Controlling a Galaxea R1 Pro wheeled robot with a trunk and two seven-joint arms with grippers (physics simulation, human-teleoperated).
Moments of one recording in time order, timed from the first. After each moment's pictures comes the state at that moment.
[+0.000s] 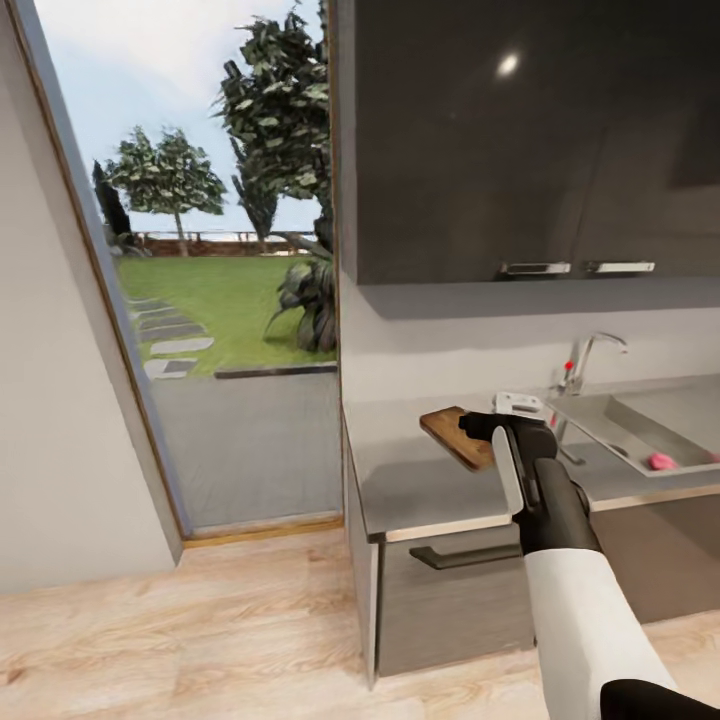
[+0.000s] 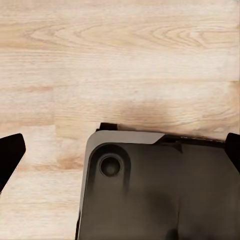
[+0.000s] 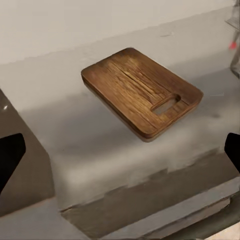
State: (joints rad) left arm 0.01 0.01 0.02 -0.33 0.11 -0.11 0.00; right arm -0.81 0.09 -0.12 -1.22 -0.01 0.85 -0.21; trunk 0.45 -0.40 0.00
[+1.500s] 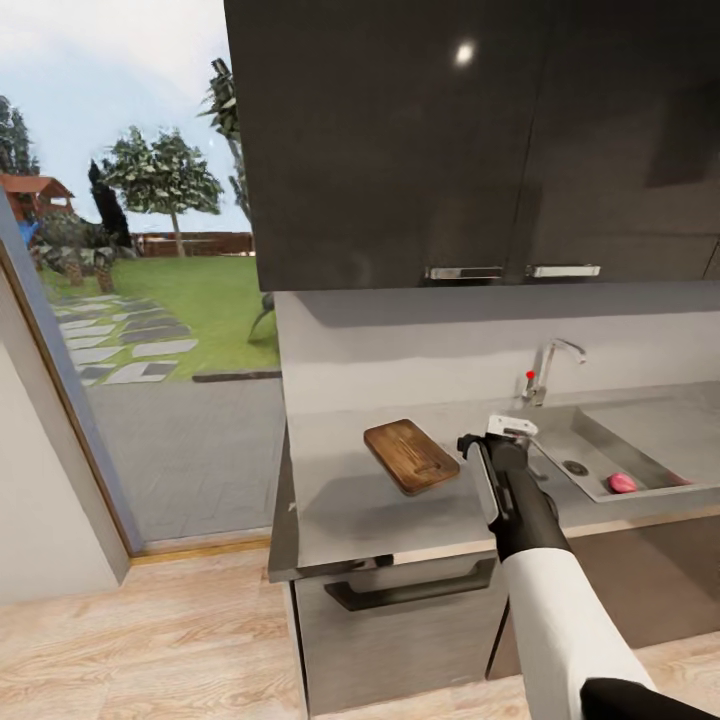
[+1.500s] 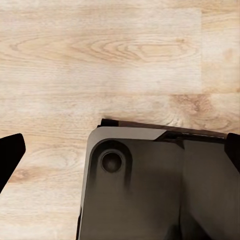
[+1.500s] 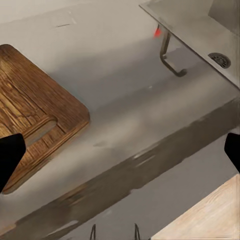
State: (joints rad) left arm 0.01 0.01 0.02 -0.32 0.11 -0.11 0.00; right arm -0.81 0.15 -0.14 -1.05 -0.01 0.75 -0.46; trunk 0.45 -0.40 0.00
